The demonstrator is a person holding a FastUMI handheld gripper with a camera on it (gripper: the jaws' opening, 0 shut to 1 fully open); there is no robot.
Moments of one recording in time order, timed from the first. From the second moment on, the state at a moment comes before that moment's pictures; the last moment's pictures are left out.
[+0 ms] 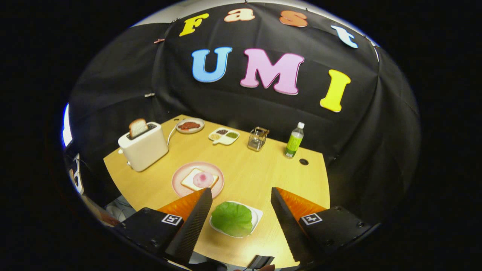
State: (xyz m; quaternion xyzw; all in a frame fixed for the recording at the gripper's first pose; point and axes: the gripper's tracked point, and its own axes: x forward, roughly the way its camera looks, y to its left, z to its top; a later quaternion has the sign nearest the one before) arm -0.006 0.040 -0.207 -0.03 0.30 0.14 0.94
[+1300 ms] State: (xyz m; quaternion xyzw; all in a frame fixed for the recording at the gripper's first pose) arm -0.019 0.068 -0.435 -0.07 0.58 0.21 0.78
